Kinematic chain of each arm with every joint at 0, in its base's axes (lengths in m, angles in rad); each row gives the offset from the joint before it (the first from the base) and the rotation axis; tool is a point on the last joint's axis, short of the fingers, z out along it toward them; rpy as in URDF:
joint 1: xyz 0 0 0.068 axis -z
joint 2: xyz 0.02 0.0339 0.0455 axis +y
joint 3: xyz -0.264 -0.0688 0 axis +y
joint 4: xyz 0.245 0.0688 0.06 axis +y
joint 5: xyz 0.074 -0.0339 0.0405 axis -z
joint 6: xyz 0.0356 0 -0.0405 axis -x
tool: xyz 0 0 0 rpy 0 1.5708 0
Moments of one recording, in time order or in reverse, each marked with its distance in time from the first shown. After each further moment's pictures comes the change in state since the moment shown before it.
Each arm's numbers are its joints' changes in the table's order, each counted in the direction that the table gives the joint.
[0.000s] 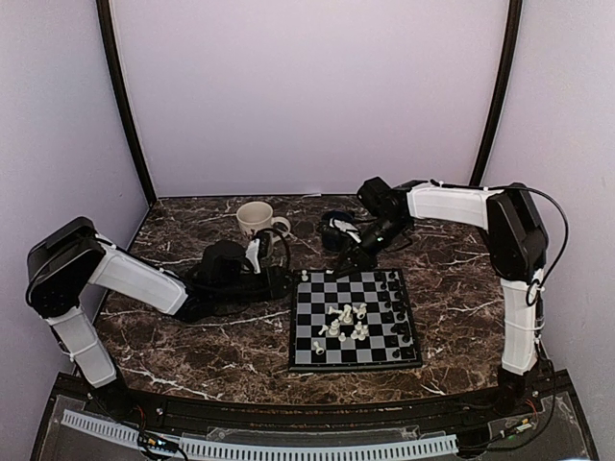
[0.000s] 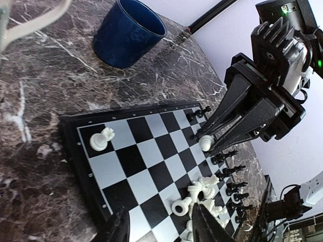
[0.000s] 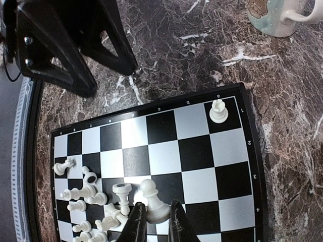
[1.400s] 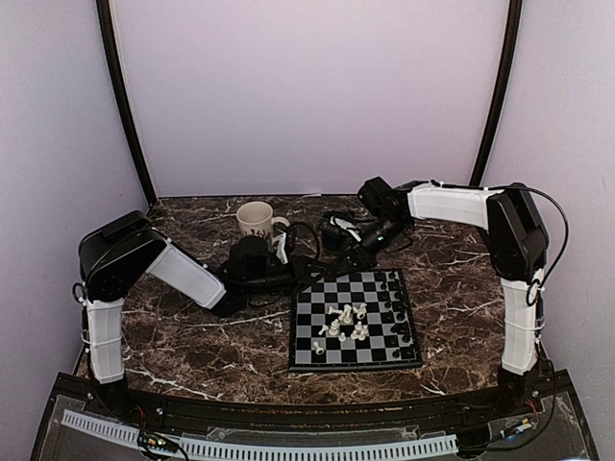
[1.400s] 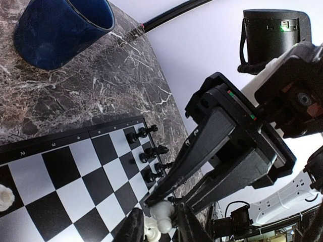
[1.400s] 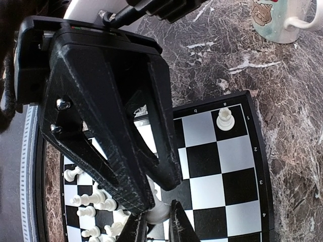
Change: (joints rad) left arm 0.001 0.345 -0.238 -0.317 0.211 0.258; right arm 0.000 0.000 0.008 -0.017 -0.063 -0.035
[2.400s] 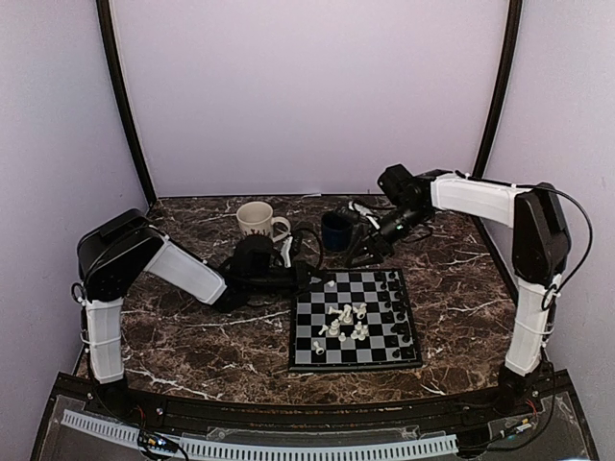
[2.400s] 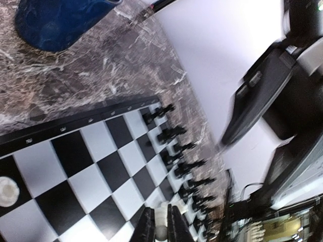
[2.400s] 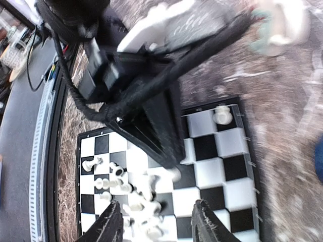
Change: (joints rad) left arm -0.011 0.005 -0.026 0.107 0.051 -0.089; right arm 0.048 -0.103 0.048 0.053 -0.042 0.047
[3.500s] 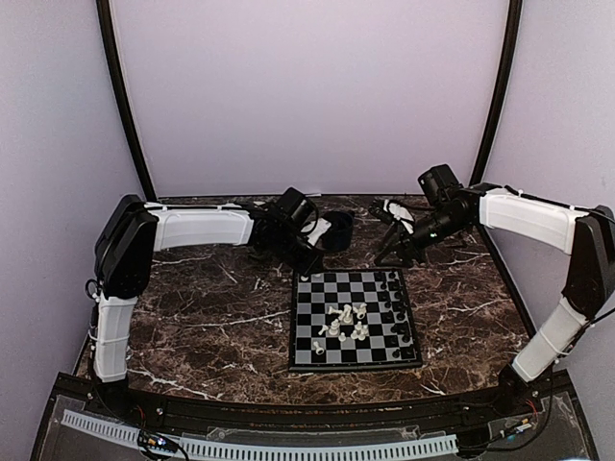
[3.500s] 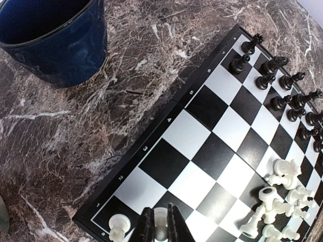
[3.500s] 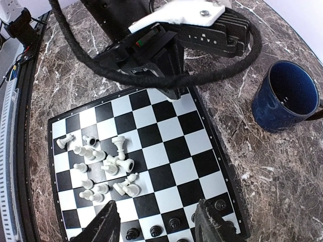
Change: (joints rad) left arm -0.003 0.092 -0.710 1.286 -0.234 -0.895; right arm 0.093 -0.394 0.373 -0.229 0.185 -0.055
